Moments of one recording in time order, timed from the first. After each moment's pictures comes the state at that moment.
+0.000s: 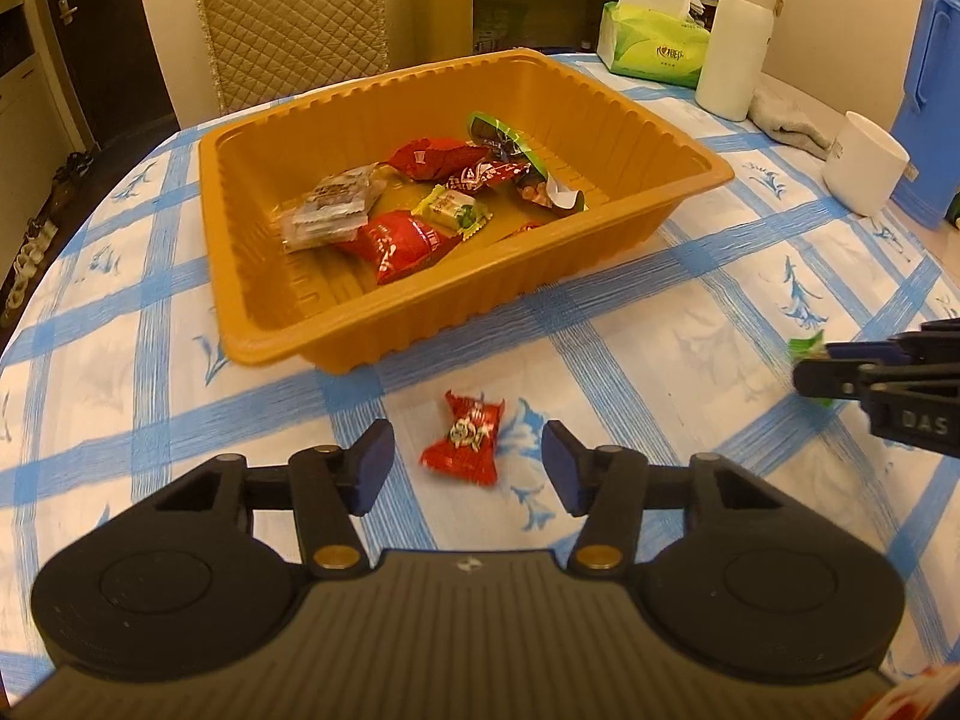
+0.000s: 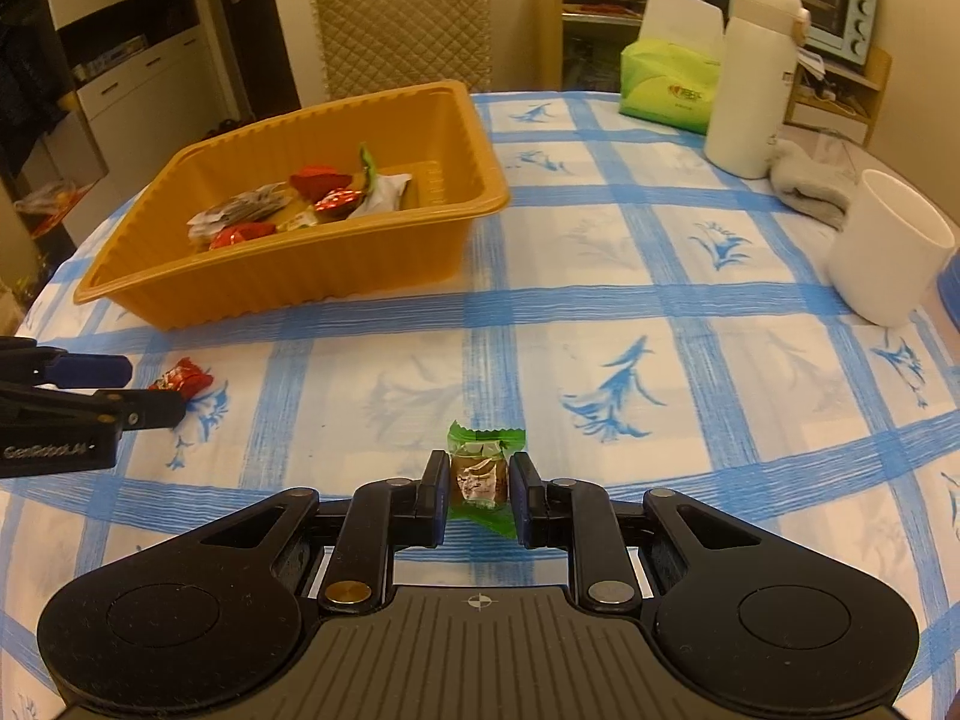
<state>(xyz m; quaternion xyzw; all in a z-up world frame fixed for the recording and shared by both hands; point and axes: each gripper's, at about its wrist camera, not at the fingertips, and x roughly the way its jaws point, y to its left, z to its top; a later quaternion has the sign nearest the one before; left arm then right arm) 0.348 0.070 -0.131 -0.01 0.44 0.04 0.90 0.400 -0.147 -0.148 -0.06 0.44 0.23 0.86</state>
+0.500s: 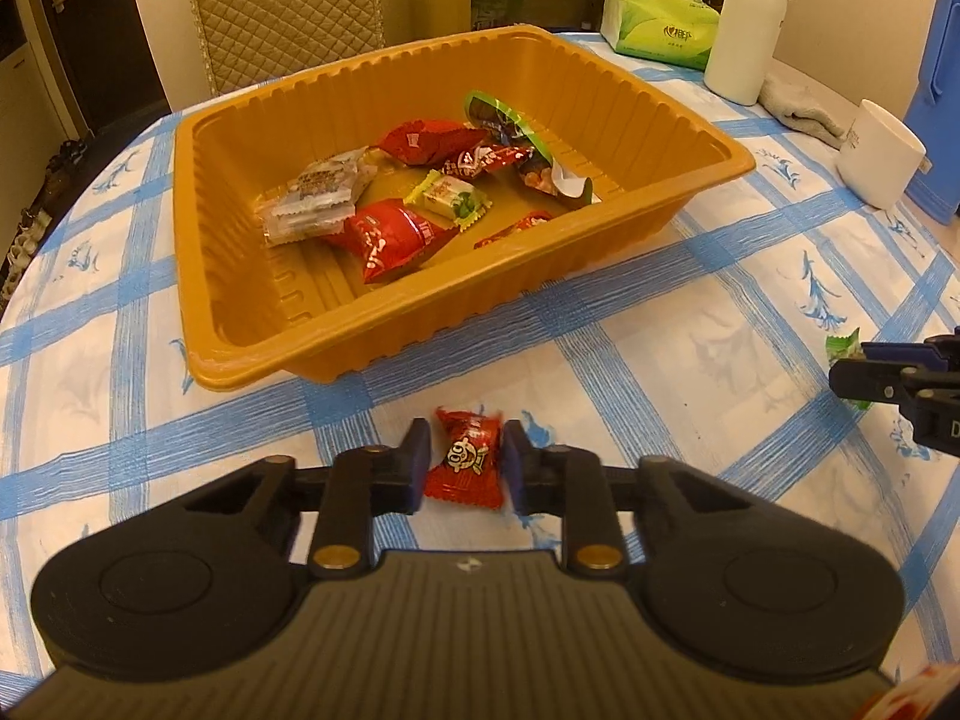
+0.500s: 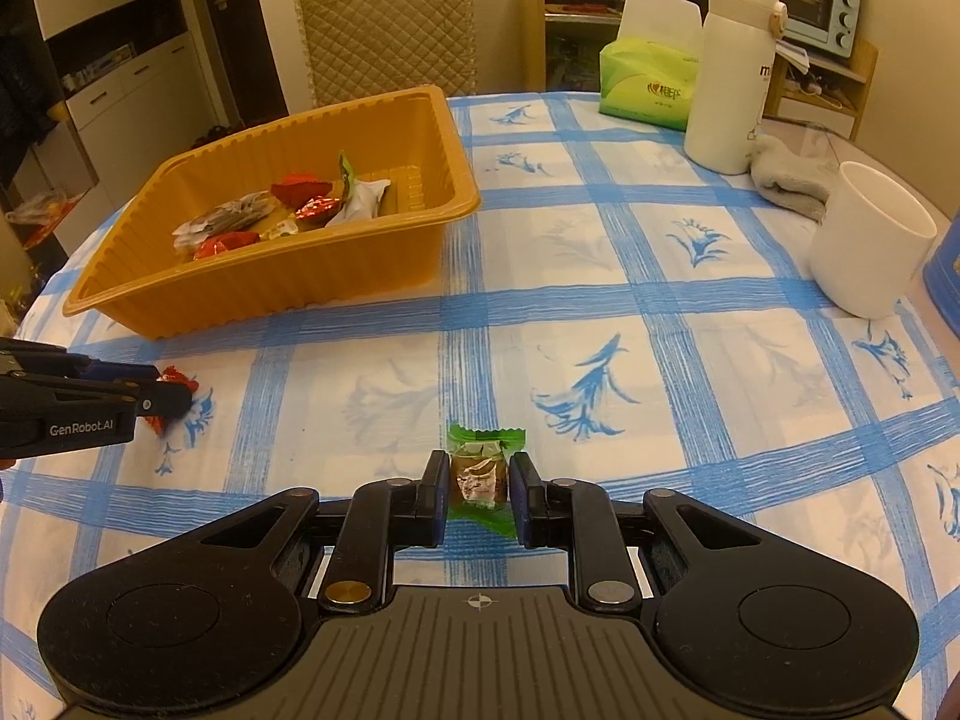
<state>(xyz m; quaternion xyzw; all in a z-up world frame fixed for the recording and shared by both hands) 0.366 0.072 -0.142 -0.02 0.46 0.03 0.89 0.402 -0.155 -0.145 -0.05 0.44 0.22 0.87</state>
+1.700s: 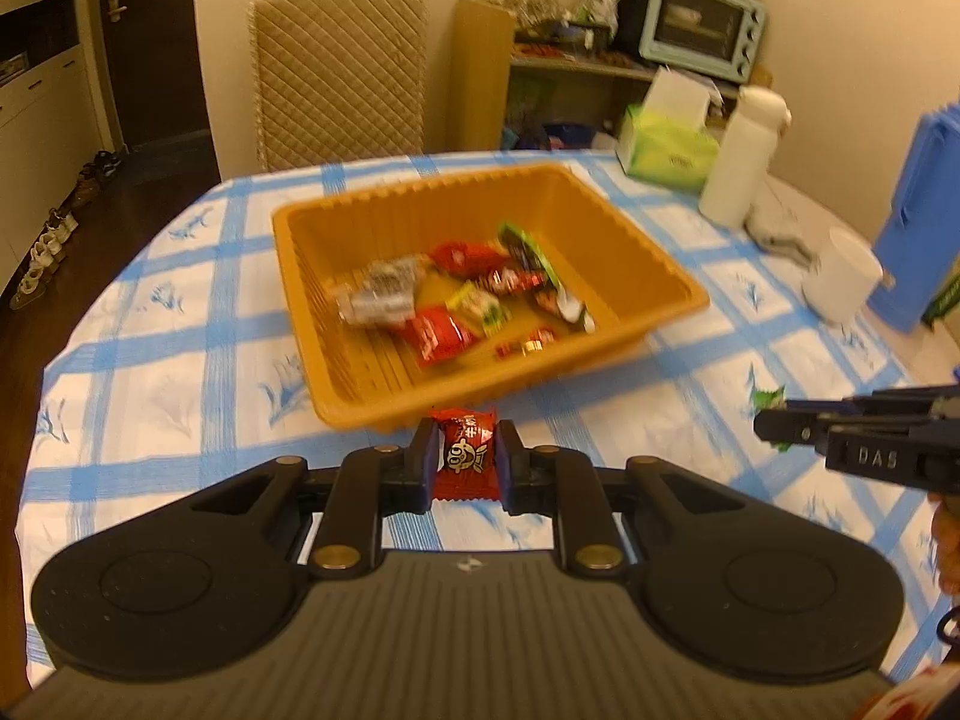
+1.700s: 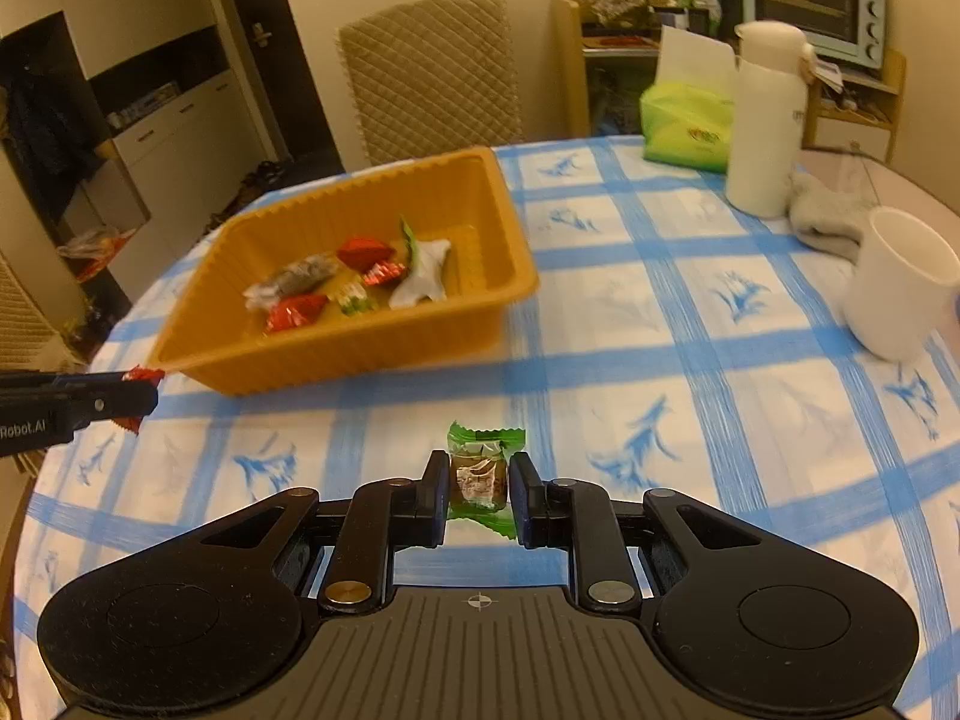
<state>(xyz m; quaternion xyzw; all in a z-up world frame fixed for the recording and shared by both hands) 0.318 0.087 -0.062 -0.07 0.38 0.07 0.92 0.406 -0.151 -0.109 -0.01 0.42 0.28 0.86</state>
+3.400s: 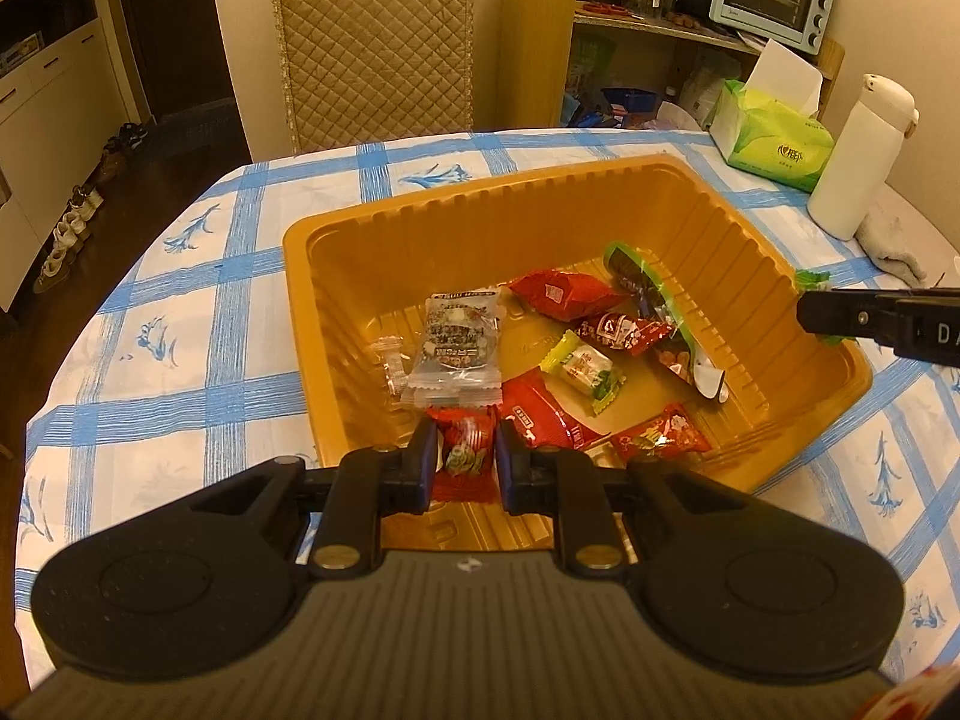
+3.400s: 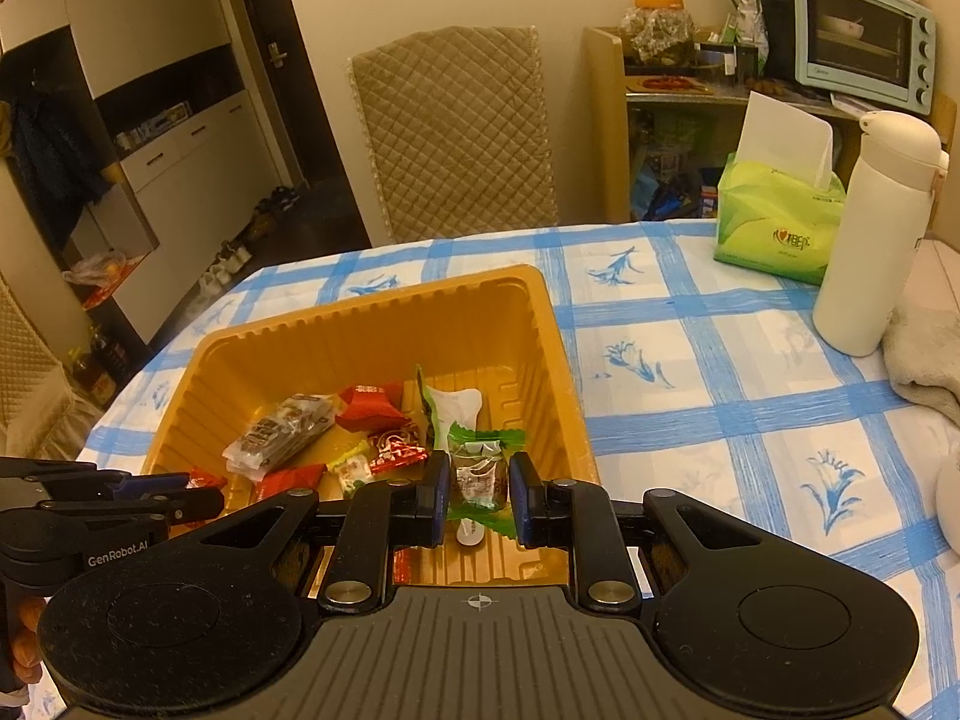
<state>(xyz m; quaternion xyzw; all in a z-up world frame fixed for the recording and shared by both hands) 0.422 0.135 -0.101 -0.06 0.43 0.10 0.90 0.515 -0.078 -0.097 -0.01 0.40 0.30 0.87</state>
